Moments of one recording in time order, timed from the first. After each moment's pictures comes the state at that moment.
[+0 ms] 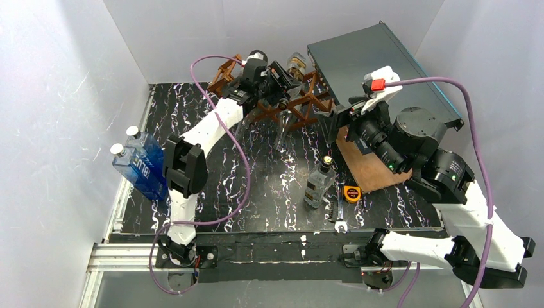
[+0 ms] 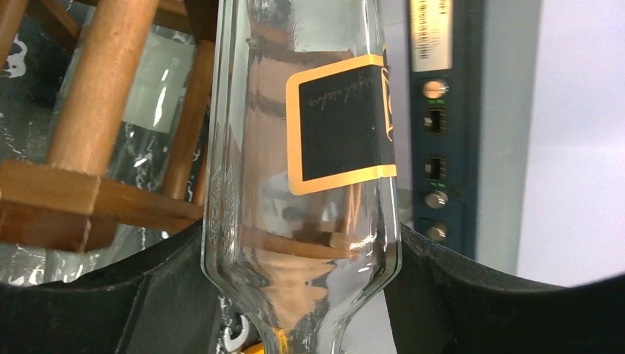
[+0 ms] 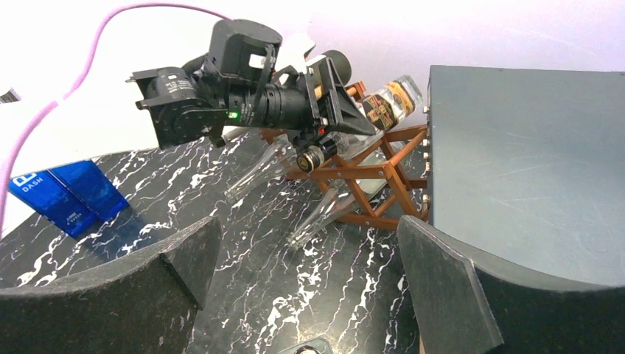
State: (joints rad) left arm -0.52 2.03 1.90 -0.26 0.16 -1.06; right arm 0.98 1.00 1.61 -0.63 0.44 0.03
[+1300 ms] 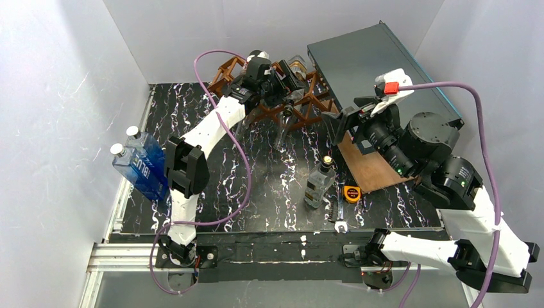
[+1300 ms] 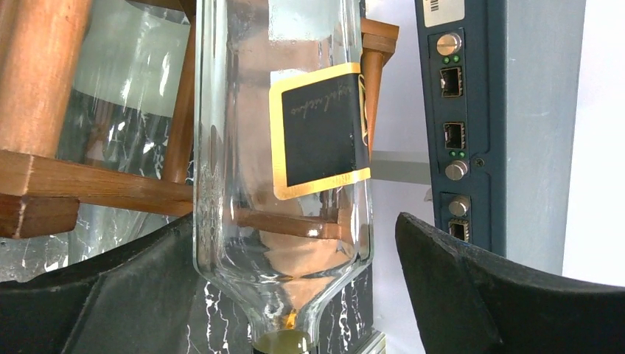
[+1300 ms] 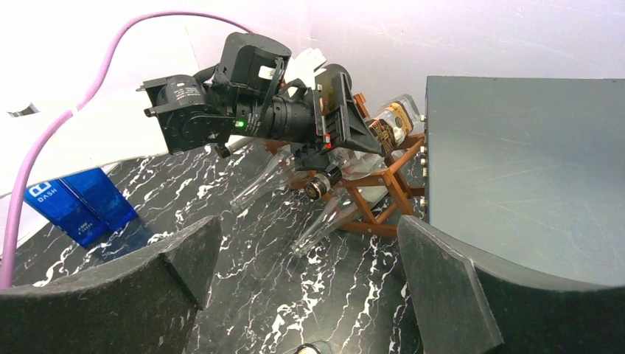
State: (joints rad) left arm -0.54 2.06 1.97 -0.37 0.17 -0.94; right arm 0.98 0.96 1.59 -0.61 0.44 0.03
